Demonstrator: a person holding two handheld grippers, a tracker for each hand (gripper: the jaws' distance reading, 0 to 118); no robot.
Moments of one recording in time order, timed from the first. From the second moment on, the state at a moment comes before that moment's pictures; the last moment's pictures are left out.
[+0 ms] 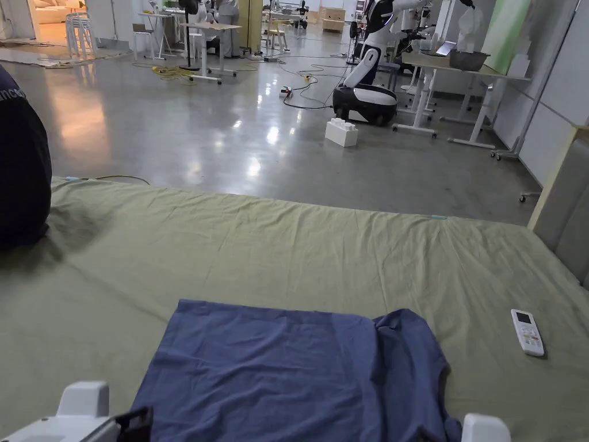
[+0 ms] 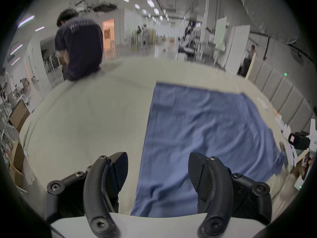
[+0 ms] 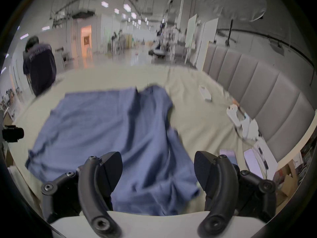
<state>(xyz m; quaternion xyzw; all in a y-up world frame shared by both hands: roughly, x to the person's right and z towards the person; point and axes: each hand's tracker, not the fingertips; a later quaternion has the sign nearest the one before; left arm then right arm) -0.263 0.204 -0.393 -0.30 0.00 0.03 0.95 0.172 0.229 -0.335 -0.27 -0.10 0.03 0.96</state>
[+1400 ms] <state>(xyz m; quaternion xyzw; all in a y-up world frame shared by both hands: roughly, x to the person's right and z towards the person) -0.264 0.162 -0.701 -0.38 0.00 0.02 0.93 0.155 0.202 -0.447 -0.14 -0.06 0.06 0.99</state>
